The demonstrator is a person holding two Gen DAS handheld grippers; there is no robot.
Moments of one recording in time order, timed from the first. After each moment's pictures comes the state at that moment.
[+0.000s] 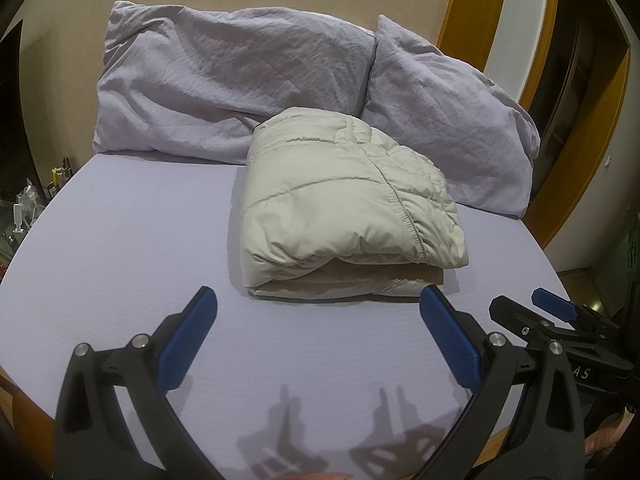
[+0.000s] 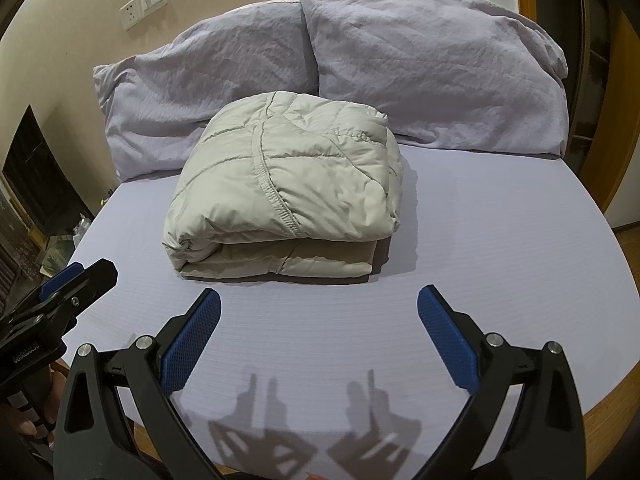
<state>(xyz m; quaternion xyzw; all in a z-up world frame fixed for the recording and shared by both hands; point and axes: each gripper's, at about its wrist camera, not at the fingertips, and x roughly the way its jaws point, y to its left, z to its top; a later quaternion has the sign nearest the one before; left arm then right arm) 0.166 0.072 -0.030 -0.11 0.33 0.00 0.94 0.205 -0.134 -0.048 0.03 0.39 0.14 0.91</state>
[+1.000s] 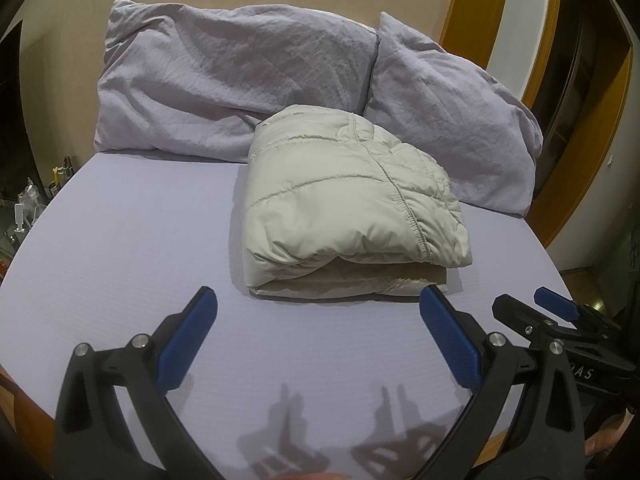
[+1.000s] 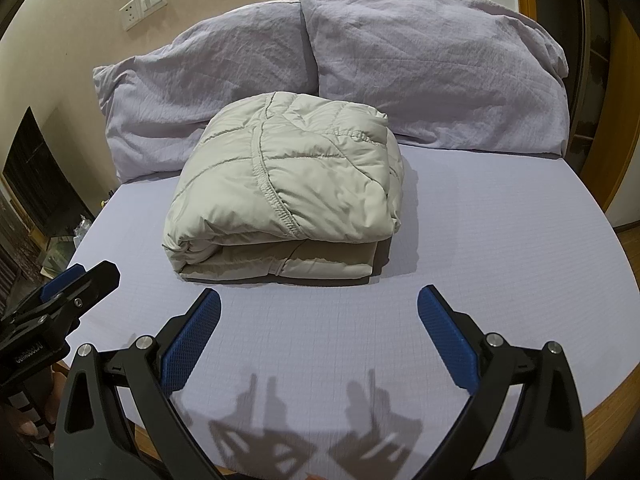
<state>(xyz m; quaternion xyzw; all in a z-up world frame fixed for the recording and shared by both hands) 0.168 0.075 -0.033 -0.11 0.33 0.00 0.94 0.207 -0.135 -0.048 0.03 0.39 0.14 0.91</state>
